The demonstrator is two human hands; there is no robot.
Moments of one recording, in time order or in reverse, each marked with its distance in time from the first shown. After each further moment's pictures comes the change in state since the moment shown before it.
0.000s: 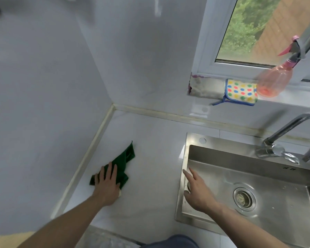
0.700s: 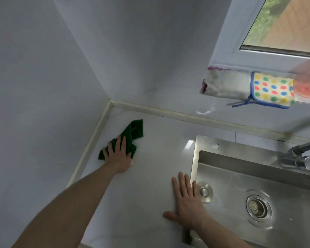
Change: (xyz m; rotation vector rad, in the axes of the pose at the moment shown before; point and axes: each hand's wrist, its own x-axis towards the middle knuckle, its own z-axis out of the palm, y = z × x) left_hand 0.146 0.041 -0.069 -0.057 -0.082 -0.088; right_hand 0.069 -0.013 0.065 -0.342 -0.184 -0.122
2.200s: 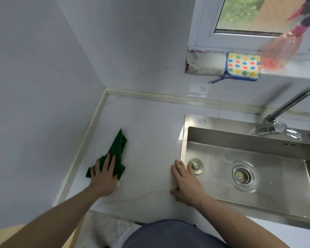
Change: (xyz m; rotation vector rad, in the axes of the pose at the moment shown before) left_hand -0.140 -0.069 0.083 0.111 -0.029 0.084; right_hand -0.058 0.006 0.025 0.062 0.150 -0.050
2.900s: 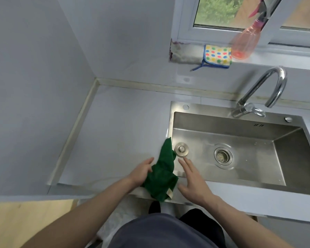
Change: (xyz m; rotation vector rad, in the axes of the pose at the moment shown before) left_hand -0.117 0.164 -0.007 -0.972 -0.351 0.161; right_hand -0.132 0.000 0.013 0.416 0.212 0.157
